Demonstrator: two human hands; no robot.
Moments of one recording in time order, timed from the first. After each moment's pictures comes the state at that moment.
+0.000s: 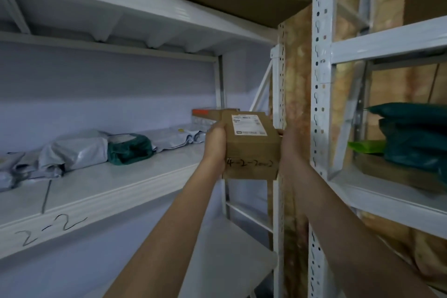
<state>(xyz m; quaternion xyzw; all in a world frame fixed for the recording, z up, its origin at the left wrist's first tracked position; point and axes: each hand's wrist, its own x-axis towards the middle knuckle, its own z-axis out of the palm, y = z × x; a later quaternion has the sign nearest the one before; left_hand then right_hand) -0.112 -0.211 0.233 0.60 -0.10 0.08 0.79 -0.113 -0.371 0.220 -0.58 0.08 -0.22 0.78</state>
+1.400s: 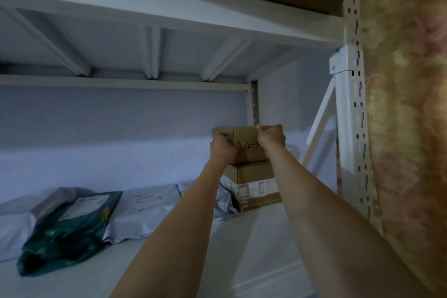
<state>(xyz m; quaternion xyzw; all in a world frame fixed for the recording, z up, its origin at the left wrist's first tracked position) 0.294 -0.199 0.327 0.84 0.04 0.35 0.41 0.333 -0.332 0.349 -0.74 -0.04 -0.21 0.63</state>
